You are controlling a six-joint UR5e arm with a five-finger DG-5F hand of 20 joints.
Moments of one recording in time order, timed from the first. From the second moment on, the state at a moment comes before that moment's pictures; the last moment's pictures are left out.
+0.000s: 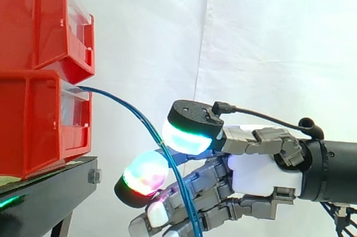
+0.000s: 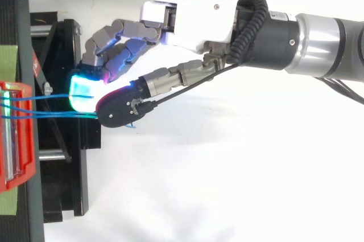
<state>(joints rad) 0.04 -2.40 -1.19 -2.58 -1.42 -0.19</state>
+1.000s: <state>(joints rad) 0.04 -2.38 -1.19 -2.63 -1.42 -0.21</state>
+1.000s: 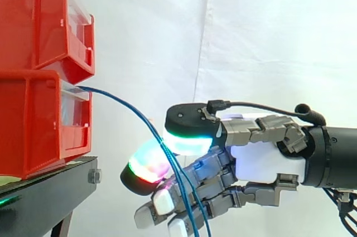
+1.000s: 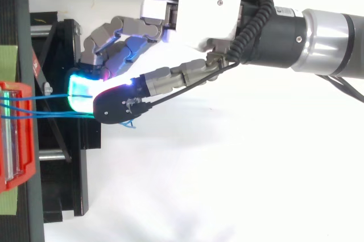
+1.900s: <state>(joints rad) 0.03 -2.35 -1.19 -2.74 -1.45 -0.25</state>
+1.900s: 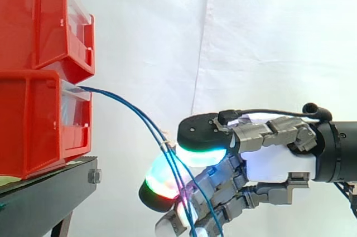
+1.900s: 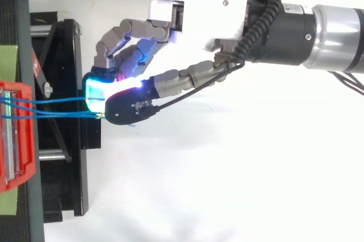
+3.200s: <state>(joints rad) 0.02 -2.13 -1.34 -2.89 -1.37 -0.35</state>
